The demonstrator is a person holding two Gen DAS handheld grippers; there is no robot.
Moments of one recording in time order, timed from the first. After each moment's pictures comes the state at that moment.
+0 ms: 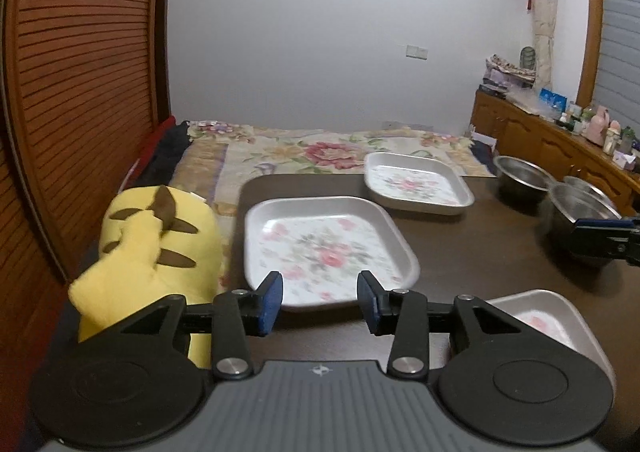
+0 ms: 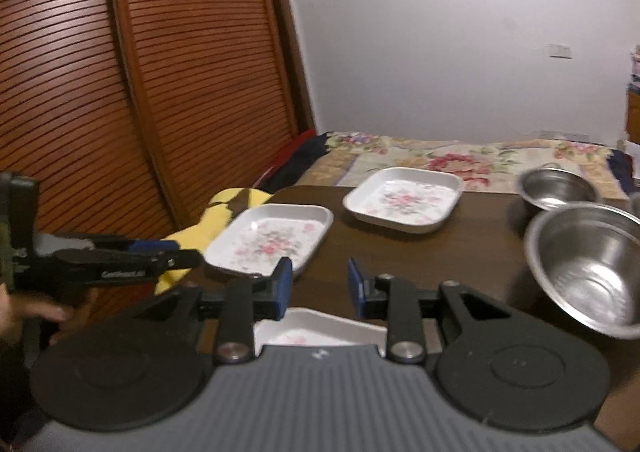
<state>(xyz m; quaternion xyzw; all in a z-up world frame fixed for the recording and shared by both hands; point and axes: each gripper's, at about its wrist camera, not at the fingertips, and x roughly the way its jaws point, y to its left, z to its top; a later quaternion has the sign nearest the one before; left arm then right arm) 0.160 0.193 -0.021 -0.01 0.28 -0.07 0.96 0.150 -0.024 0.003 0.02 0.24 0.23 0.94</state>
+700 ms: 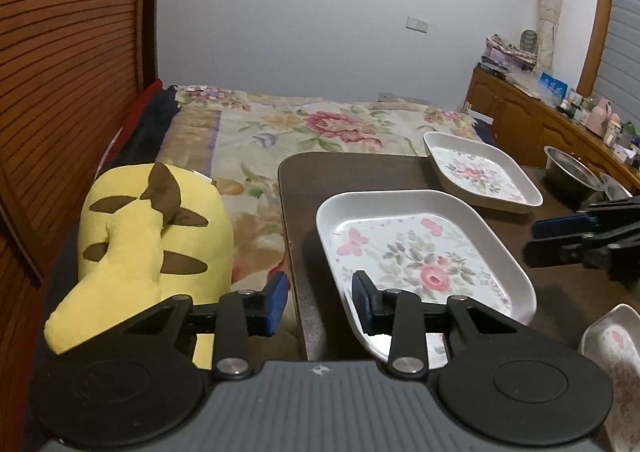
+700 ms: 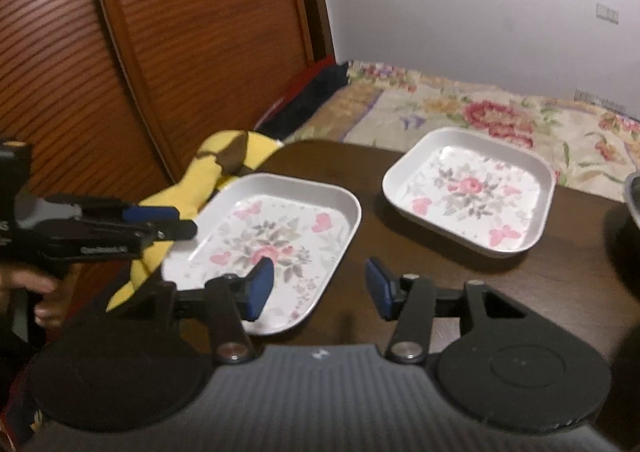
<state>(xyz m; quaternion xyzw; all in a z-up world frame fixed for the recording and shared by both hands) 0.255 0.257 -0.059 -0.02 0.33 -0.11 0.94 0.273 0.042 -0.028 -0.01 0.36 0.25 0.90</state>
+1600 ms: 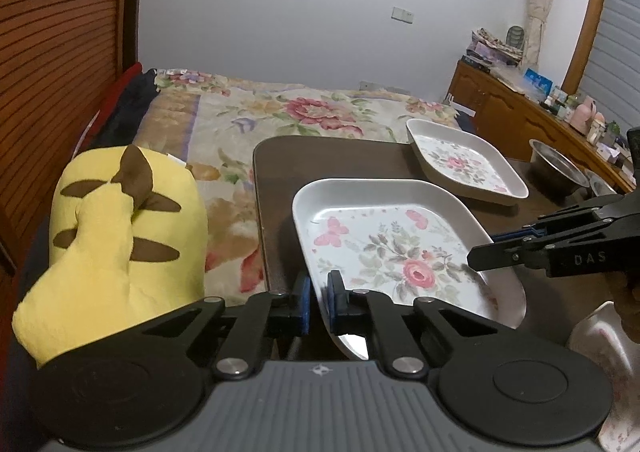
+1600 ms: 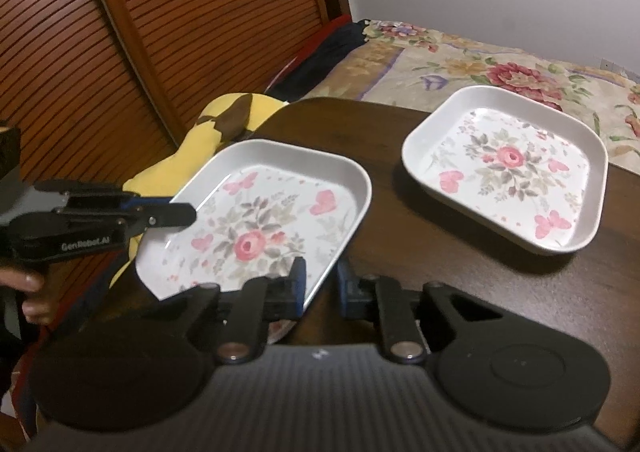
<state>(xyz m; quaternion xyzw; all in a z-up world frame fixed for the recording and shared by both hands) 0.261 0.252 -0.067 -0.05 0.35 -0.14 0.93 0.300 0.049 -0.049 -0.01 0.41 0.27 0.87</state>
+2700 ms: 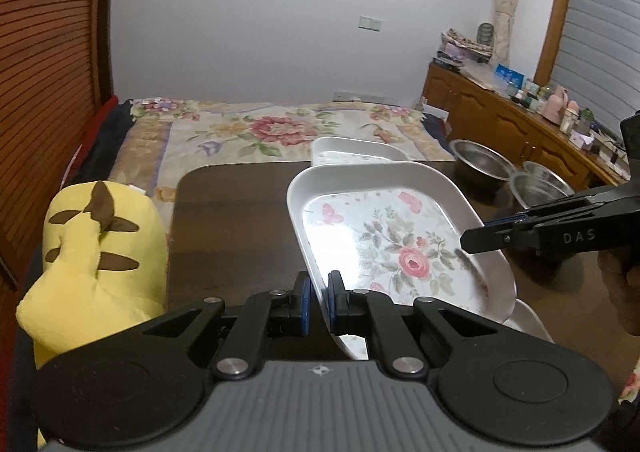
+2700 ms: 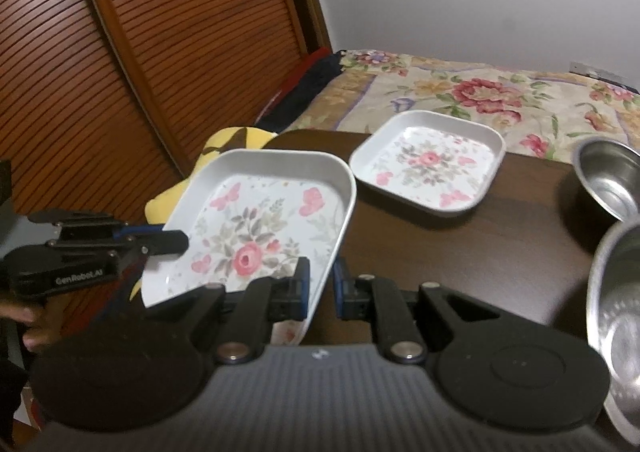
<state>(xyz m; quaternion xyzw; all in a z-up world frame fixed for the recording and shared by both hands) 0.192 0.174 -0.011 -0.01 0.33 -0.16 0.93 0.235 -0.024 -0.003 0.02 0.37 0.25 0.89</state>
